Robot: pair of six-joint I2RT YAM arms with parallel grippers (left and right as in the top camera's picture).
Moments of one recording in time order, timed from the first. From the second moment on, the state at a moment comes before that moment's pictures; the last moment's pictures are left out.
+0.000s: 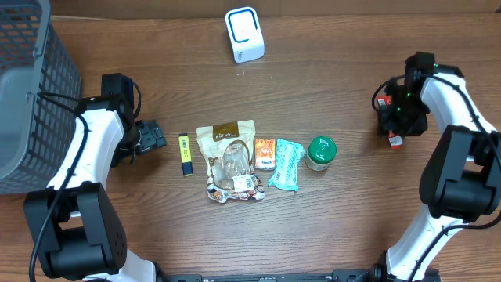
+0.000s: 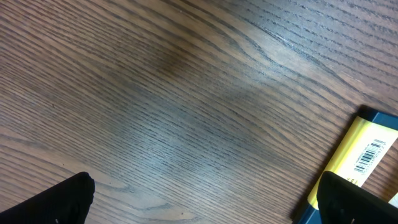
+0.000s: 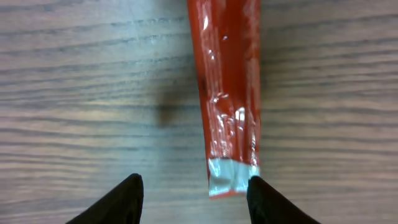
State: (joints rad) left arm 0.11 1.74 1.23 -0.98 -0.12 -0.37; right arm -0.19 2.06 1.57 -1.13 0.03 -0.15
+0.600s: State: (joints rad) left arm 0.11 1.74 1.23 -0.98 -0.12 -0.37; right arm -0.17 2.03 1.89 -1.50 -0.43 0.03
